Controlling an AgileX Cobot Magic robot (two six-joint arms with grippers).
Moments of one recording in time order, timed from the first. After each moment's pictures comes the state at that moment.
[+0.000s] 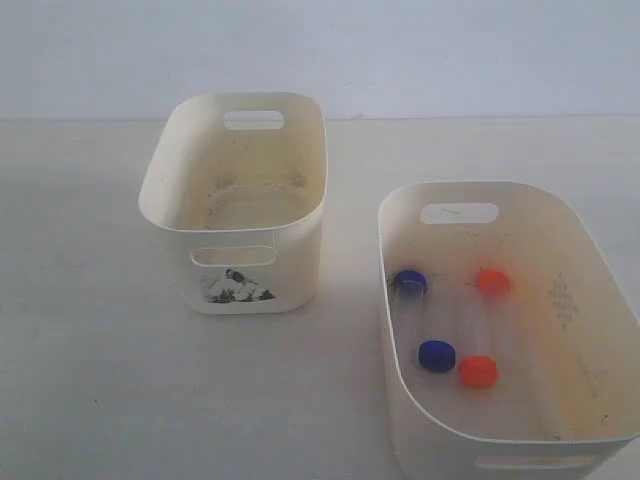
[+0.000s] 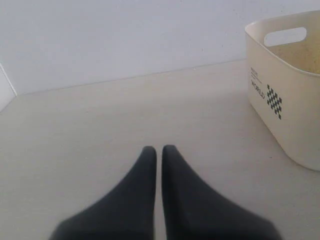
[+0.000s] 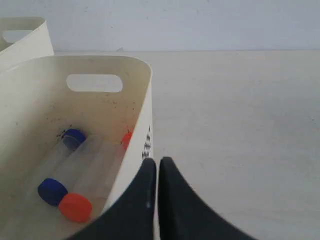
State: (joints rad) left arm -0.02 0.01 0.00 0.18 0.27 -0.02; right arm 0.03 0.00 0.00 0.13 0.35 -0.04
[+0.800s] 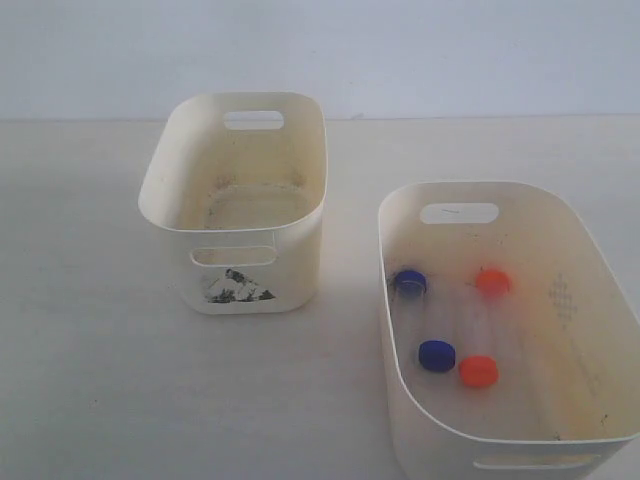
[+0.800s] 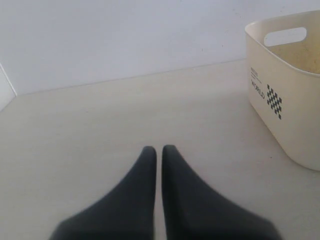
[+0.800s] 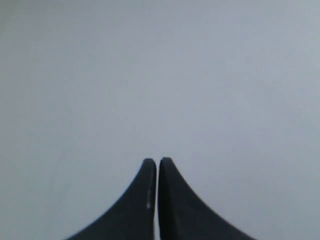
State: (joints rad) left arm -0.02 0.01 0.00 0.18 0.27 -0.02; right arm 0.03 0.00 -0.05 0.13 -0.91 -0.04
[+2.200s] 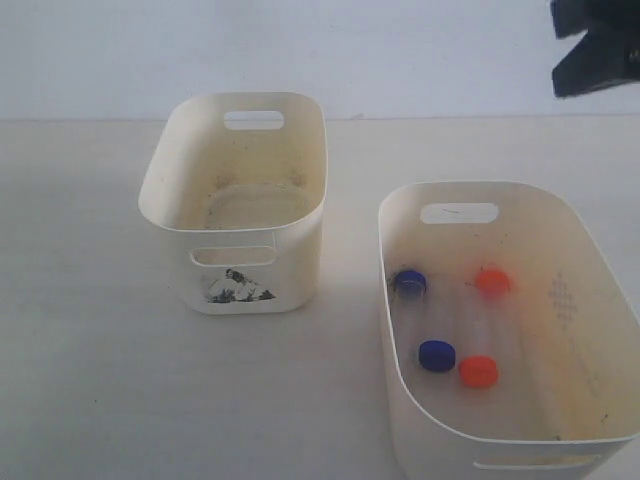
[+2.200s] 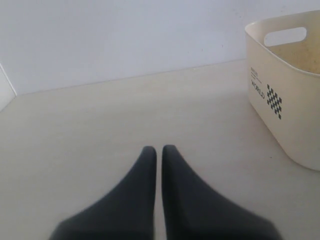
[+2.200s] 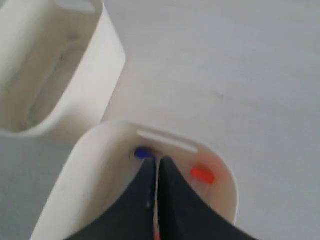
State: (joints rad) left arm -0.02 0.01 0.00 0.18 0.27 -0.02; right arm 0.03 1.27 -1.15 0.40 0.90 -0.29
